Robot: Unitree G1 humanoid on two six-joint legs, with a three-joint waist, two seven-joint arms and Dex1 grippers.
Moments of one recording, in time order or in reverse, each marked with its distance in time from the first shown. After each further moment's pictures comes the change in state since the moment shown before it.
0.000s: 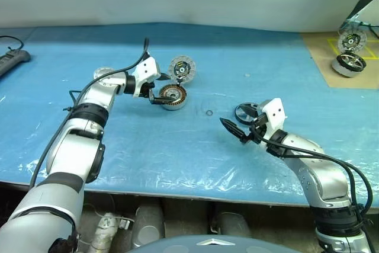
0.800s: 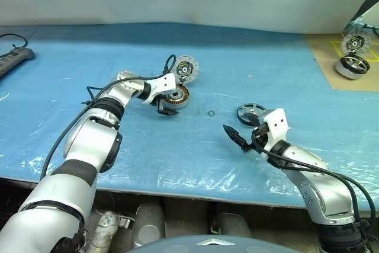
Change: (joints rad) left arm -0.105 -0.119 -0.061 0.236 0.234 -0.094 0.104; right arm 0.105 0.006 0.004 -0.086 -0.009 -0.001 -0.084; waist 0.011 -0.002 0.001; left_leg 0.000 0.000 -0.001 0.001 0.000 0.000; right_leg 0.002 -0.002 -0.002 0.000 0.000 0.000
